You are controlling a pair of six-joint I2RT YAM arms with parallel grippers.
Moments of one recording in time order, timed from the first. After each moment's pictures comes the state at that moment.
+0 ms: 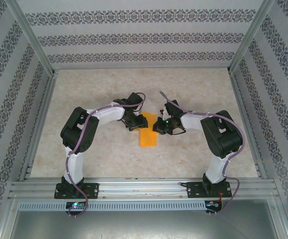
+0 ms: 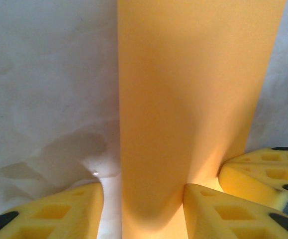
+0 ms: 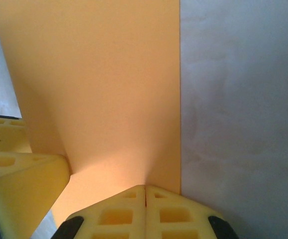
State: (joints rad) left arm -0.56 2.02 1.38 -0.61 0.33 -0.69; right arm 0.42 1.83 0.92 -0.19 -0.56 0.71
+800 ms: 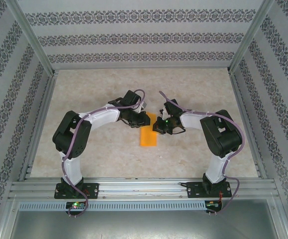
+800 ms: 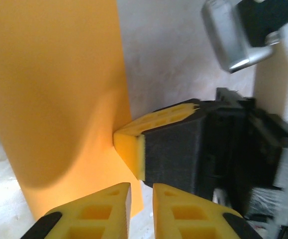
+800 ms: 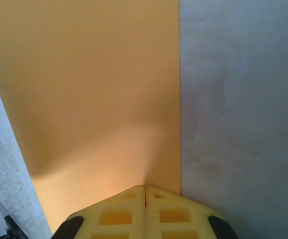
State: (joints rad) left arm -0.56 1.92 1.29 -0.42 0.56 -0.66; right arm 0.42 1.84 0.95 -0.24 -0.55 0.70
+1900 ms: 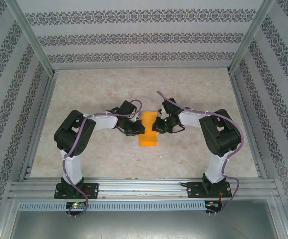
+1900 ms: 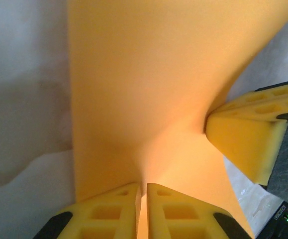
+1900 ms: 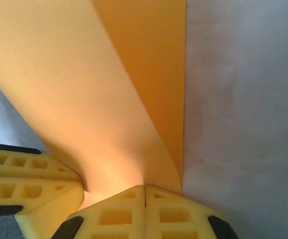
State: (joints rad) left arm -0.53 1.93 1.09 -0.27 0.54 -0.64; right arm 0.43 1.86 1.00 -0.33 -0.52 0.64
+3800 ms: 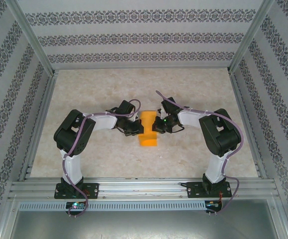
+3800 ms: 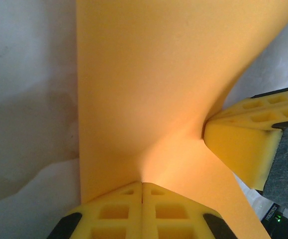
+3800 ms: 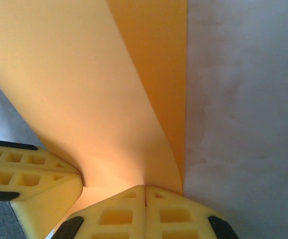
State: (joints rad) left arm -0.52 1.94 1.08 -0.23 0.57 -0.66; right arm 0.44 1.86 1.02 -0.36 -0.51 0.63
